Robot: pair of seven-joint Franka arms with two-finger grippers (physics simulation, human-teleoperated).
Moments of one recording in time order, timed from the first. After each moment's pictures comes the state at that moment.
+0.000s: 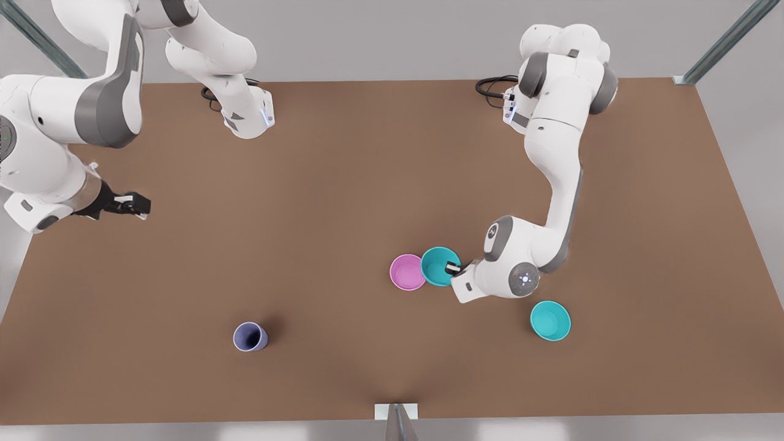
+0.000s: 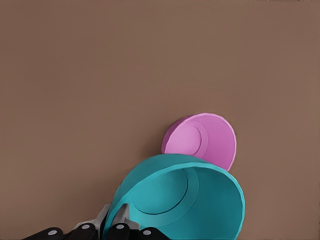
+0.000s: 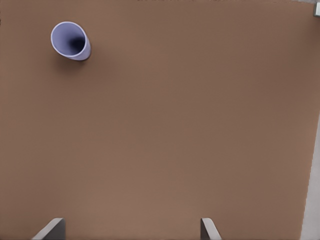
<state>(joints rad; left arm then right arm) -0.41 0.83 0.00 -1.19 -0.37 1.85 0.01 -0.03 0.22 0.05 -1.27 -0.15 1.38 -0.07</state>
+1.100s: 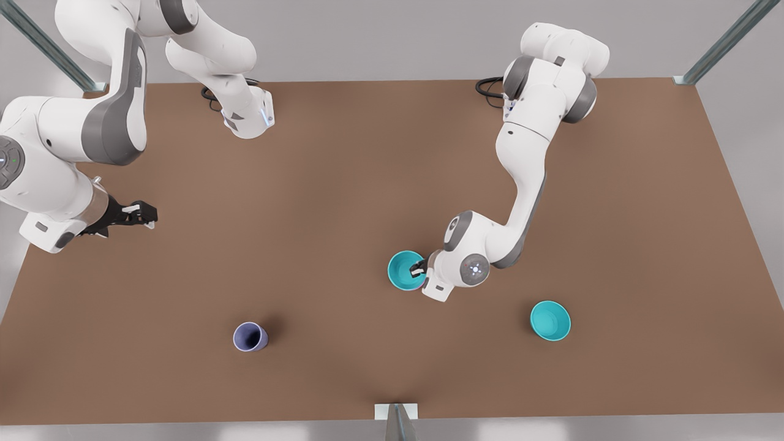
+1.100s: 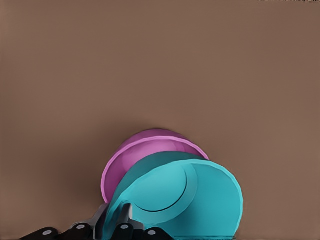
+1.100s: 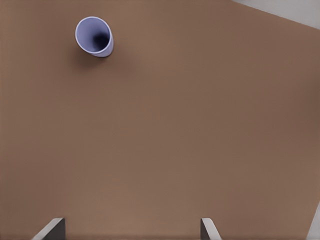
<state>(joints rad) -0.48 0.89 -0.06 -1.21 -0.37 1.93 -0.79 -0.03 0.26 0.05 -1.27 -0.13 1.42 -0.24</state>
